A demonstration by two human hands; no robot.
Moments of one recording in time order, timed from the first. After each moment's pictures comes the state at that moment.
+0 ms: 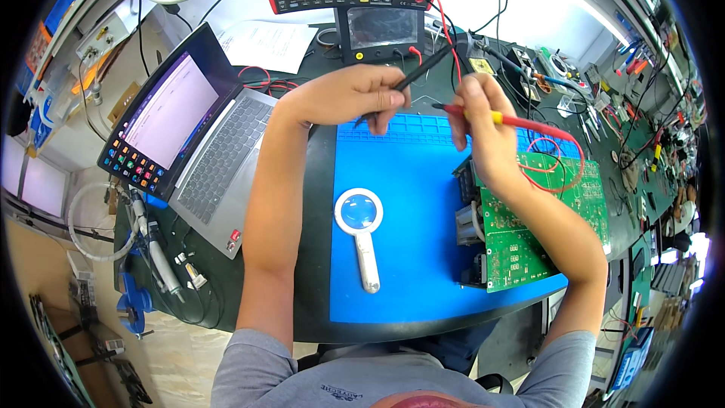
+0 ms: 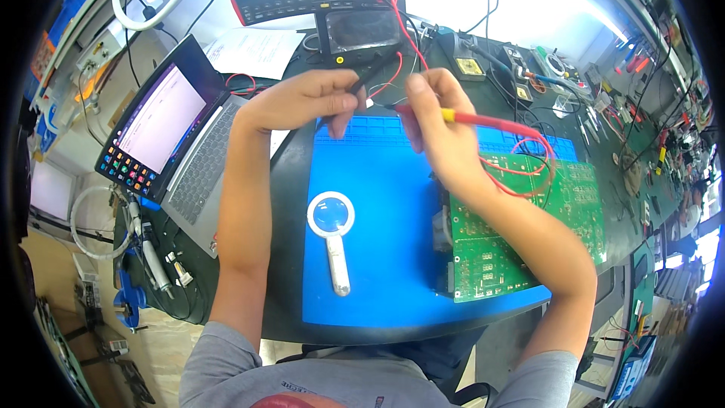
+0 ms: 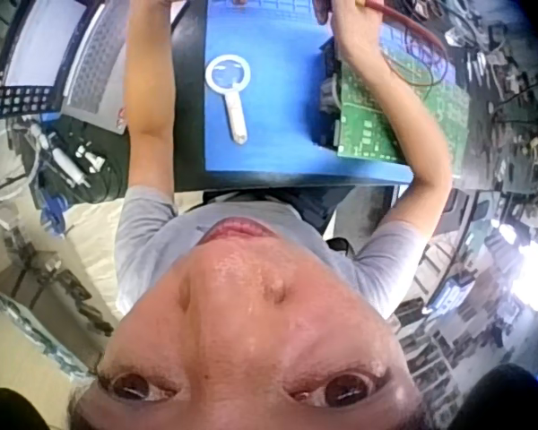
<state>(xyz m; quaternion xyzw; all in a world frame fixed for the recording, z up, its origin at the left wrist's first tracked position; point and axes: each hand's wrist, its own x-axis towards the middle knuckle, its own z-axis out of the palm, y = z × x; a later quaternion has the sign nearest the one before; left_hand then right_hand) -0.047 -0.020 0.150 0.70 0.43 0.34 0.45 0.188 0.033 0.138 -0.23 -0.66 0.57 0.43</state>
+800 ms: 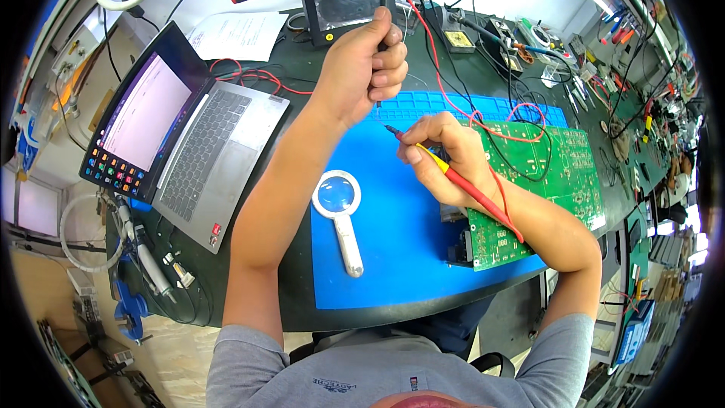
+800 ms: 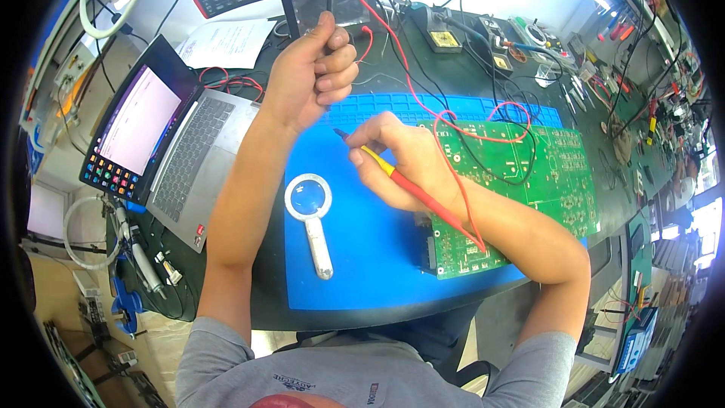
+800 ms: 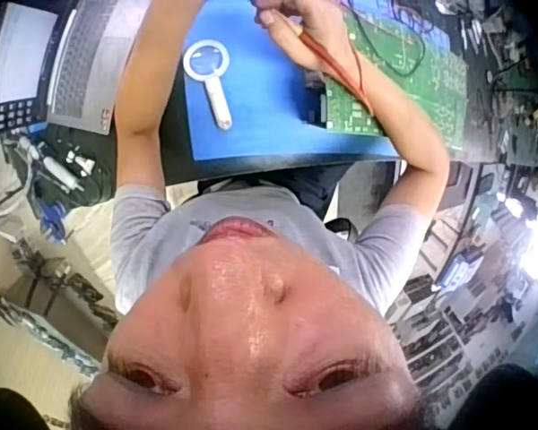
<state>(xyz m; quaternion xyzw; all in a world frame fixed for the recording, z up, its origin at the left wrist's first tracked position) 0.031 -0.001 0.143 0.37 0.26 0.64 0.62 0.232 0.013 0.097 -0.08 -0.85 0.37 0.36</state>
